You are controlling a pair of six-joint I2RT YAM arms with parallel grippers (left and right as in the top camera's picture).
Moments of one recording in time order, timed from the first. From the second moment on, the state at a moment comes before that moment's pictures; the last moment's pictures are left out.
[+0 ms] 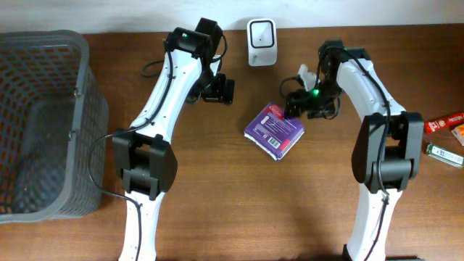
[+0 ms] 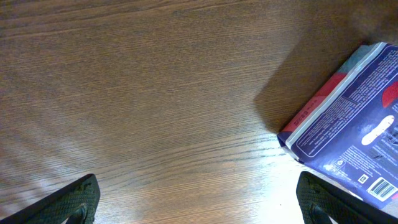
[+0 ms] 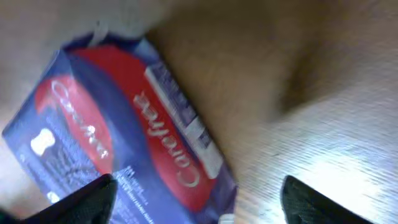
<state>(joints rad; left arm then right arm) -0.35 2.35 2.33 -1.46 0.09 -0.21 0.04 2.25 1.83 -1.20 -0.40 -0.18</state>
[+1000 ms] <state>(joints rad) -0.37 2.35 2.33 -1.45 0.39 -0.09 0.26 2.26 2.18 -1.69 0.16 0.36</state>
